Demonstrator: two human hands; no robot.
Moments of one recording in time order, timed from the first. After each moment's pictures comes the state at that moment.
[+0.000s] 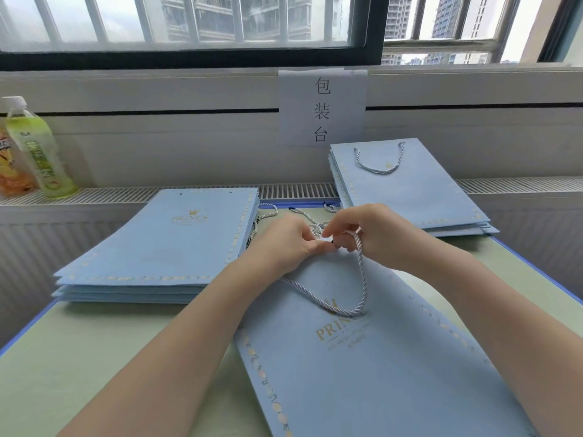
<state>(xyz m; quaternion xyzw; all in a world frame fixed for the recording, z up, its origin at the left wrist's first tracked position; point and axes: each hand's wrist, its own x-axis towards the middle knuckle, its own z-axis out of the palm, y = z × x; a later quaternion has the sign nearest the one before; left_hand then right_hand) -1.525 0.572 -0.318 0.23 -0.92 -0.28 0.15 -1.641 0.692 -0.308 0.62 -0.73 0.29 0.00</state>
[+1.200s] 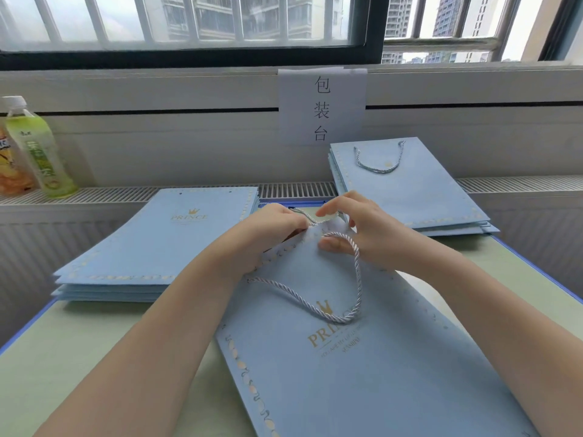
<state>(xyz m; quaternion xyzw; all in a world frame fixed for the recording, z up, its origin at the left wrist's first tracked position) -1.511 0.567 -0.293 0.32 -0.81 -0.47 0.12 -1.636 0.690 -0.309 0.59 -0.74 0.33 -0.05</state>
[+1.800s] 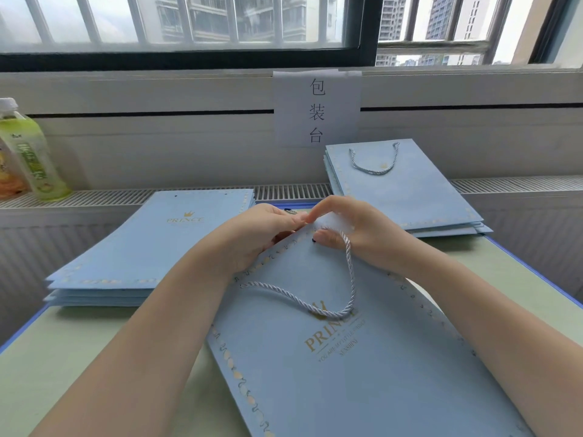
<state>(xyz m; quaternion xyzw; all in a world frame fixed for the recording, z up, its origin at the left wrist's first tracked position) -1.503 0.561 -0.293 0.24 -0.74 -0.63 0.08 -1.634 0.689 -0.309 0.59 -0.69 0.41 -0.09</state>
